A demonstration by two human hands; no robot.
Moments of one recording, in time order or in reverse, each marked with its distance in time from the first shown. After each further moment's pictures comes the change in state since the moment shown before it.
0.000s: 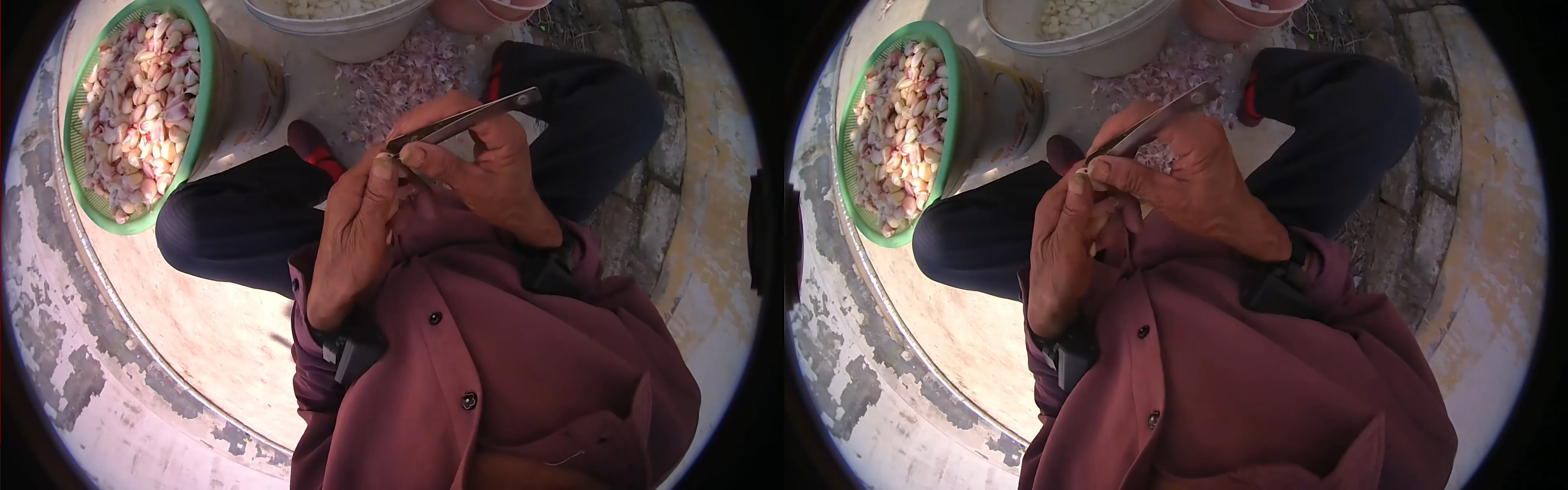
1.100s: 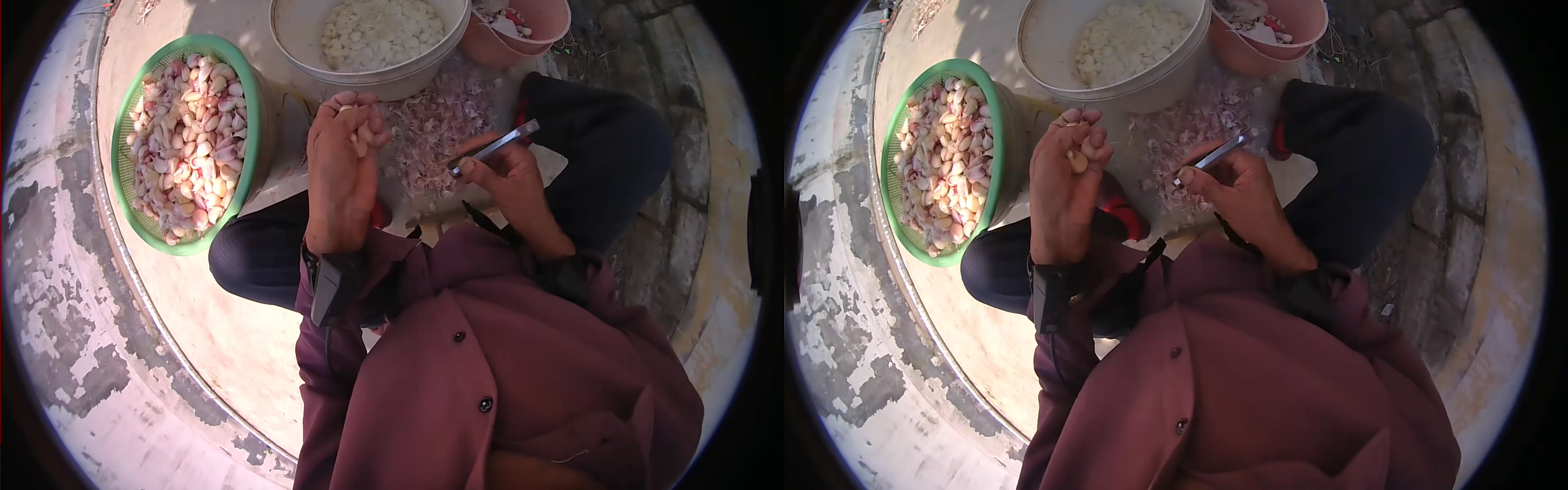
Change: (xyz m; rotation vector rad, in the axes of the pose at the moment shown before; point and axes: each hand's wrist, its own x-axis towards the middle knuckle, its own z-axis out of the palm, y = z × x) left_hand 0.102 0.033 -0.040 -0.369 0.245 0.191; right_hand -0.016 0.045 -0.025 0.256 0.248 0.446
